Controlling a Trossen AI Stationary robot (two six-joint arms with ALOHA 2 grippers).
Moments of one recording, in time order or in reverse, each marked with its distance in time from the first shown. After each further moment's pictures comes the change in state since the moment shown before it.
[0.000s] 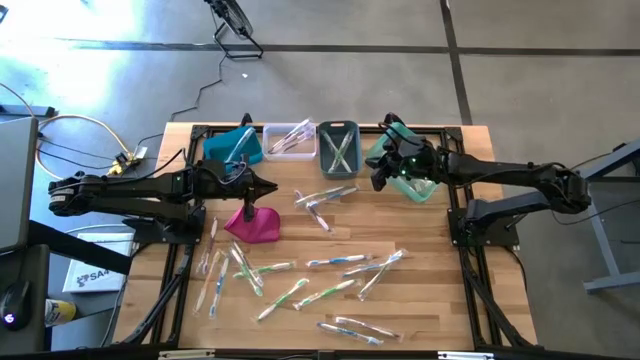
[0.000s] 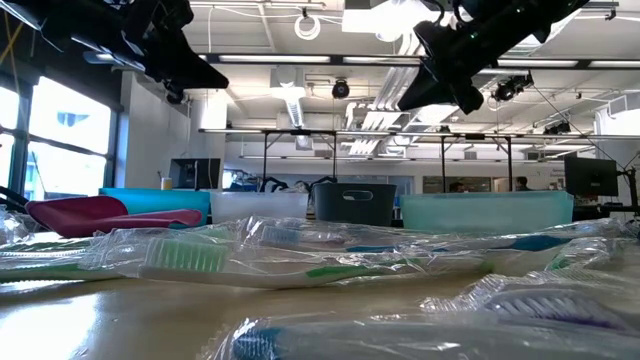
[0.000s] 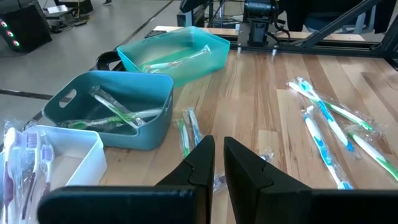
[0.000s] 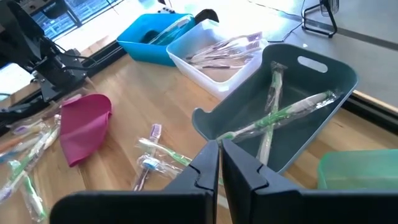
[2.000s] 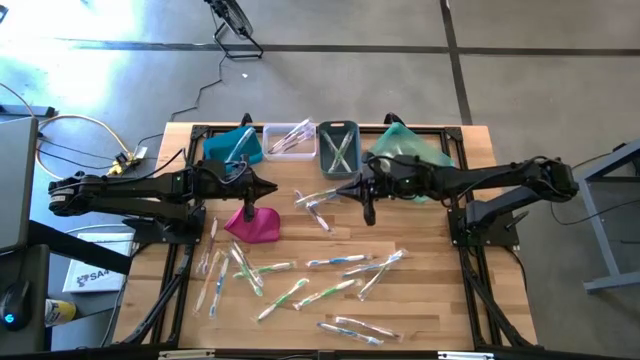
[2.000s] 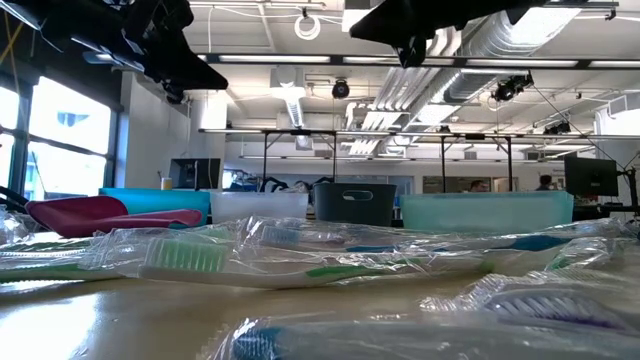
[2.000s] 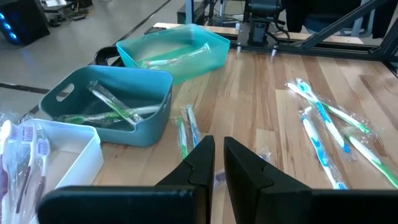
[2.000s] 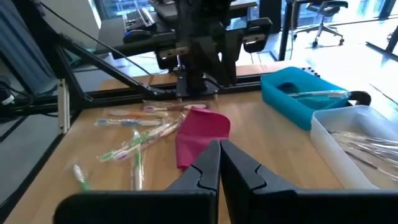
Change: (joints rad) left arm 0.000 0.000 0.000 -0.007 0.000 -0.031; right arm 0.250 0.139 0.090 0.306 -0.191 -0.321
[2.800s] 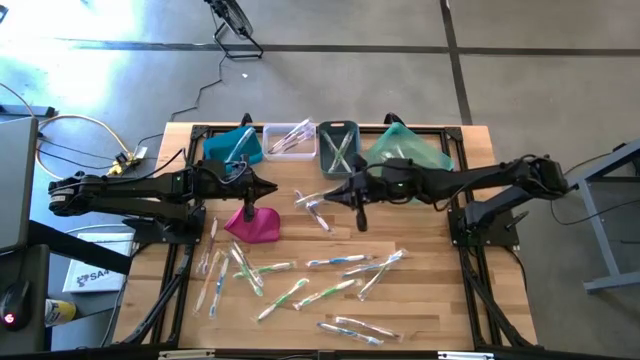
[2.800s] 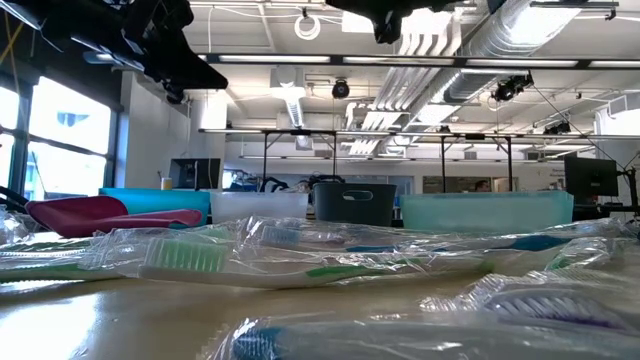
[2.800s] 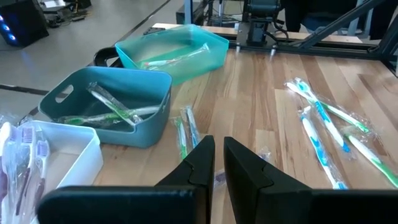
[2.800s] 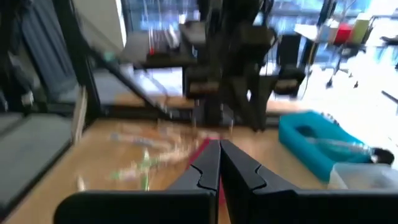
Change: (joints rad) left arm 0.000 0.000 0.002 0.000 0.007 0.008; right arm 0.057 0.099 0.100 0.081 -0.027 -0.127
